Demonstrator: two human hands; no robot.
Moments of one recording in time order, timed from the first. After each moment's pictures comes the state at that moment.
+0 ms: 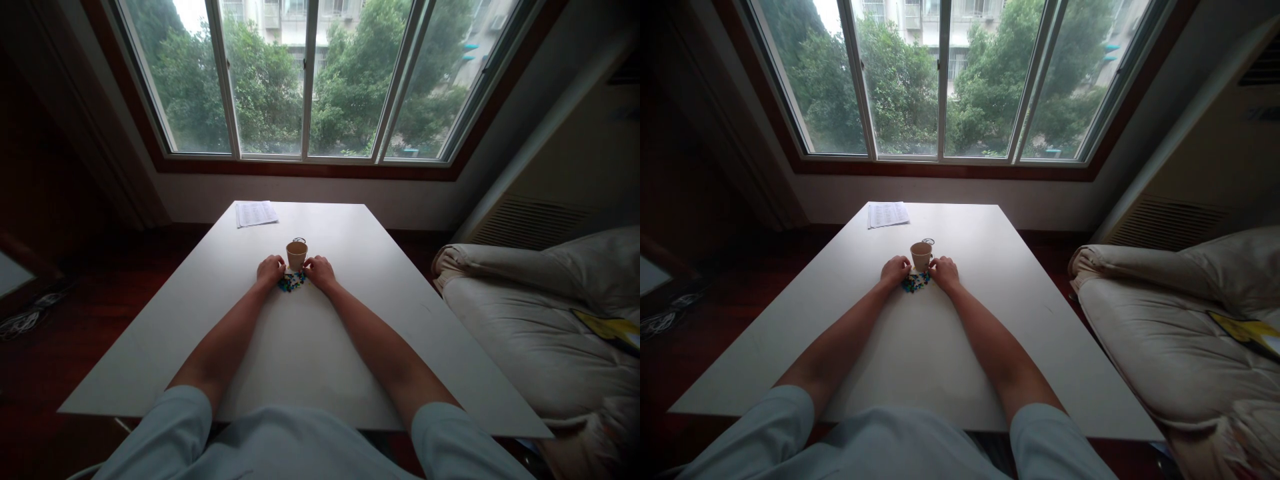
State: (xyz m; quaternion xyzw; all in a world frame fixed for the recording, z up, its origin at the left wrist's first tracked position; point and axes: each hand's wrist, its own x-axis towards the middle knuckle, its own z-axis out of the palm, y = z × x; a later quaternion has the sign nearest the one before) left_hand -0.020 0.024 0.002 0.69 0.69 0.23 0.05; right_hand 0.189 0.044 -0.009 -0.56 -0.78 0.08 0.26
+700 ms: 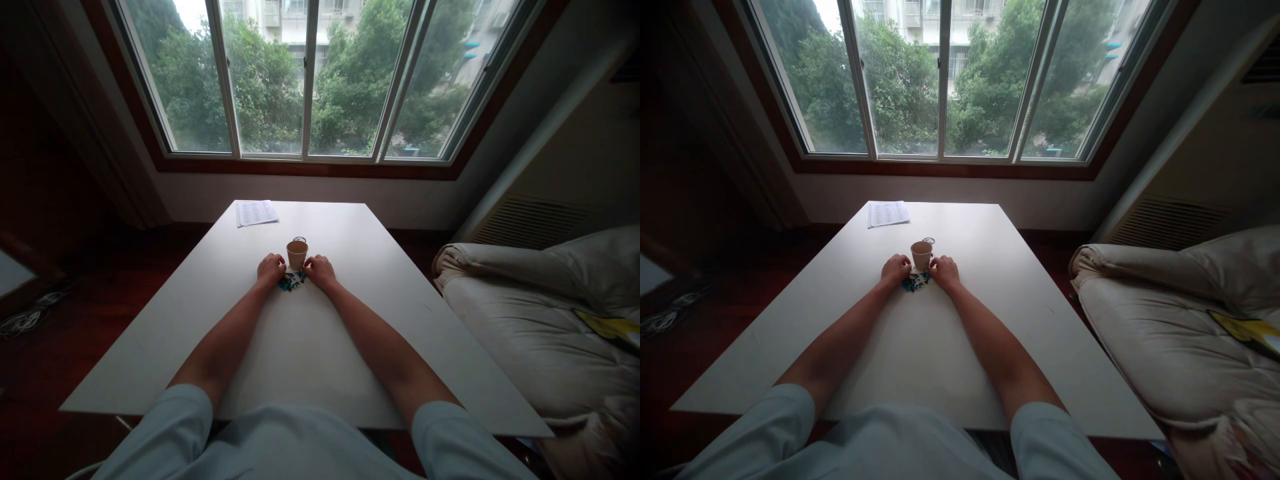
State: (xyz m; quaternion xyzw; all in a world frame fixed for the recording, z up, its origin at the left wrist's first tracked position) left_hand -0.020 0.025 -0.001 0.68 0.69 0.24 0.06; right_hand 0.187 0.042 -0.009 -0.57 -0.78 0.07 0.26
